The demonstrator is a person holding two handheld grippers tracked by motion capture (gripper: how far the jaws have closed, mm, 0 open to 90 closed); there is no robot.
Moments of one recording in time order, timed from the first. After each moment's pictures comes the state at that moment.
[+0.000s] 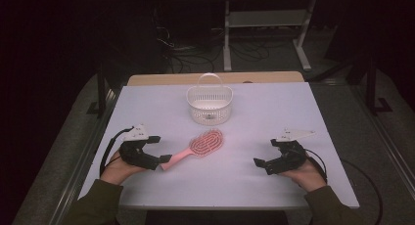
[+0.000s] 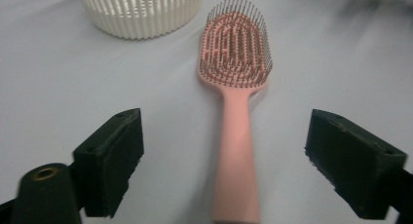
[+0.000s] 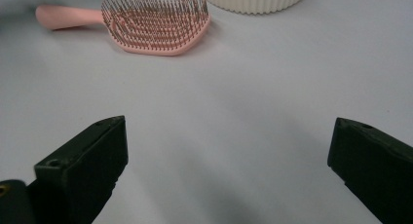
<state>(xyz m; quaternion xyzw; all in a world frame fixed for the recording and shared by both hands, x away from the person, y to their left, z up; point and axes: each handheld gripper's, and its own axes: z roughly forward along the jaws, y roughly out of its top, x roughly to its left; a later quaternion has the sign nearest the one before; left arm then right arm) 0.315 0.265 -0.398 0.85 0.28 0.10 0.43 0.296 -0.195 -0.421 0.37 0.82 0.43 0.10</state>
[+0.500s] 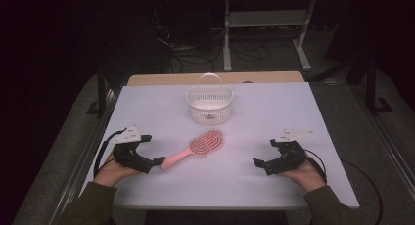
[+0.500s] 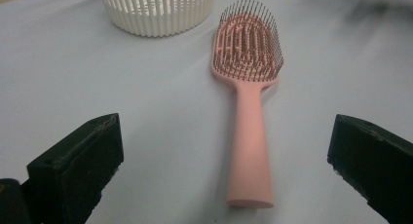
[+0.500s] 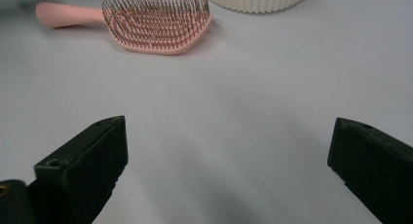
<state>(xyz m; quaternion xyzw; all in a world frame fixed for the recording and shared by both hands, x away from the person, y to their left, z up) 0.312 0.283 -0.402 0.84 0.28 0.11 0.44 0.296 -0.194 -0.422 0.37 0.82 0.43 0.10</state>
